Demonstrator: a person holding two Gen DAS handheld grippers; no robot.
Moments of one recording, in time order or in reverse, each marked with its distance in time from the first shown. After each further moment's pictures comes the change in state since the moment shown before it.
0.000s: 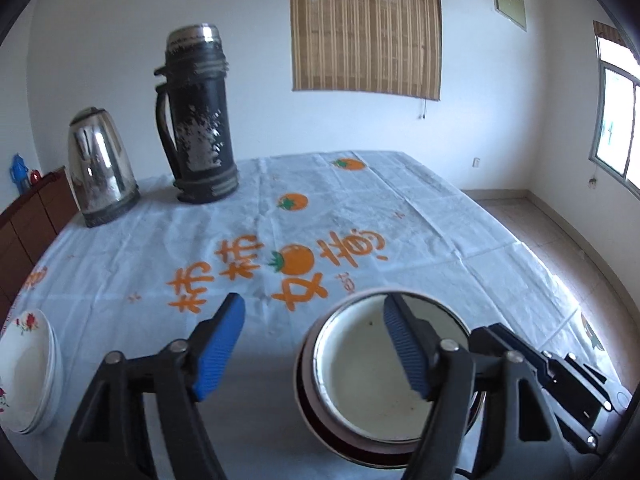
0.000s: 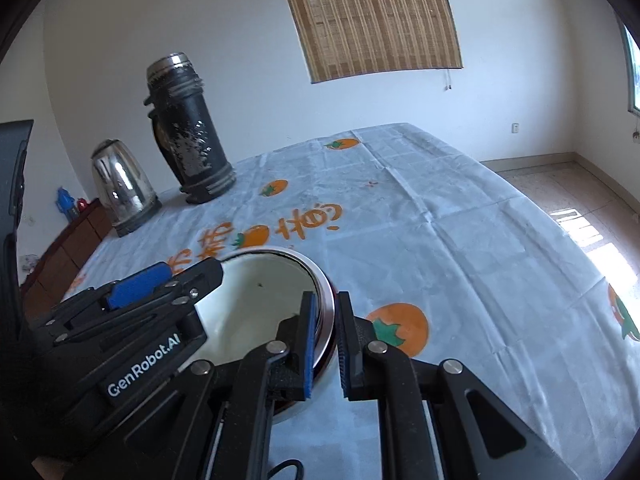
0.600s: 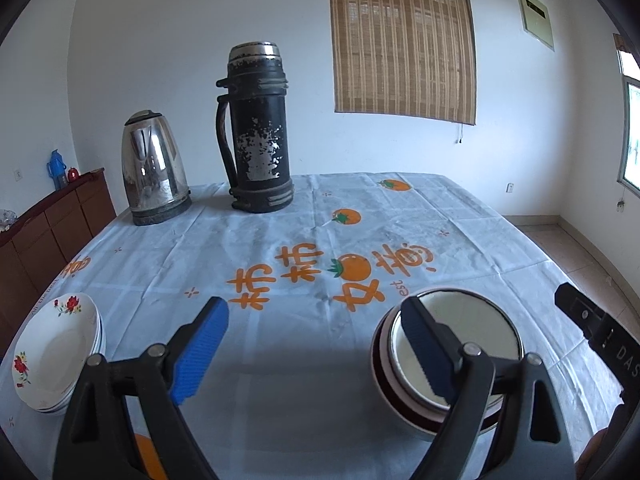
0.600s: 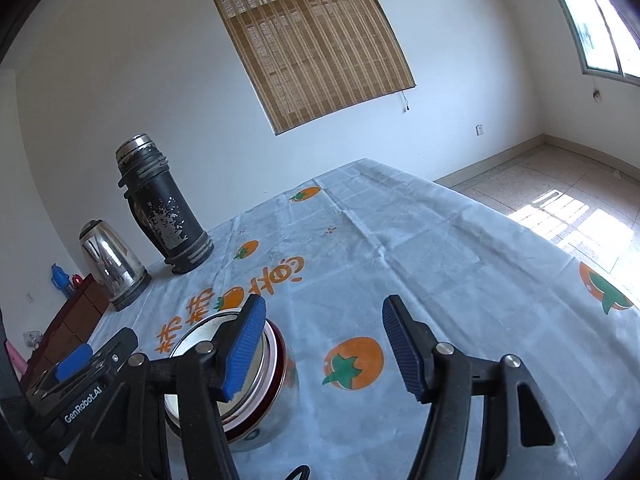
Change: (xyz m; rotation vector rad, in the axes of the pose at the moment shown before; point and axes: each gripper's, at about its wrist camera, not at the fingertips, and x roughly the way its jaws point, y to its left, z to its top) left arm -0.019 0.034 -0.020 -0.056 -0.070 0.126; right arm -0.025 -0.045 0.004 0.198 -0.150 -0.048
